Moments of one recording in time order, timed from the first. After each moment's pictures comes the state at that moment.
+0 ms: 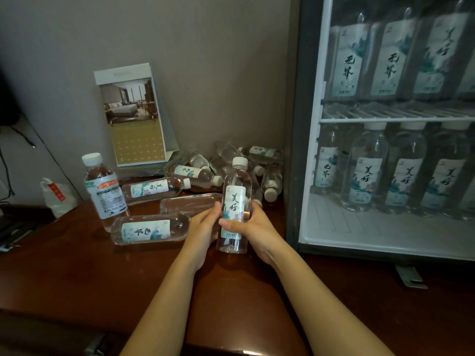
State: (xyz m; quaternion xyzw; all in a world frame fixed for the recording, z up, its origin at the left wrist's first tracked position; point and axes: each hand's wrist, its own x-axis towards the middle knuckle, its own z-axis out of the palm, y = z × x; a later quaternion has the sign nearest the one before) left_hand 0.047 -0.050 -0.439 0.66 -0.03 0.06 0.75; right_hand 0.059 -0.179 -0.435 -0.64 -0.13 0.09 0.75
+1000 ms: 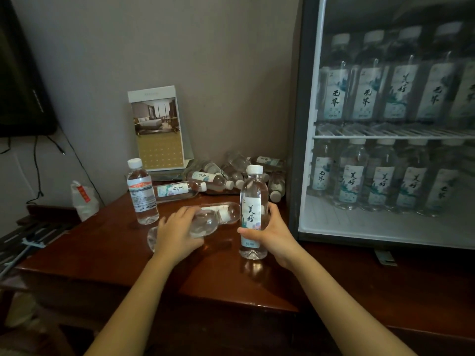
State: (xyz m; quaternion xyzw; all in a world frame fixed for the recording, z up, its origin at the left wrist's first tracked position) left_hand -0.013 0.033 -0.423 0.97 -0.01 0.22 0.14; right_hand -0.020 -0.190 -0.414 -0.72 -0.12 0.03 0.69
